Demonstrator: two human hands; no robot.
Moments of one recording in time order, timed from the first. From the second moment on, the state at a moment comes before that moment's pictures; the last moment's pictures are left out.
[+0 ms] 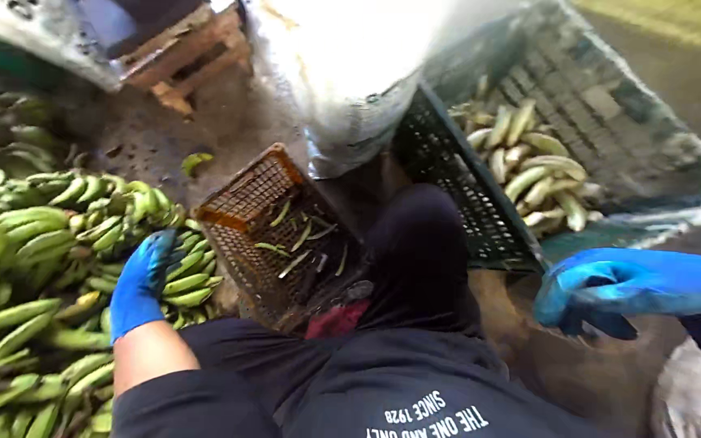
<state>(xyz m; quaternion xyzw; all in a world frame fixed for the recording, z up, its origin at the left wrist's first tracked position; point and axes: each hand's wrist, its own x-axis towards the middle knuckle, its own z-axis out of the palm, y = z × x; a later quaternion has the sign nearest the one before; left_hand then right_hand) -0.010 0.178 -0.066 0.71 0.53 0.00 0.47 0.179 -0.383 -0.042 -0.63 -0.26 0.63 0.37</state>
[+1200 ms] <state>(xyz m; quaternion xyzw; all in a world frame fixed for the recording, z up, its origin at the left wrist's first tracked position) 0.191 0.535 -0.398 0.82 0.49 -0.14 0.25 0.058 0.058 -0.452 -0.60 -0.51 0.62 -0.01</state>
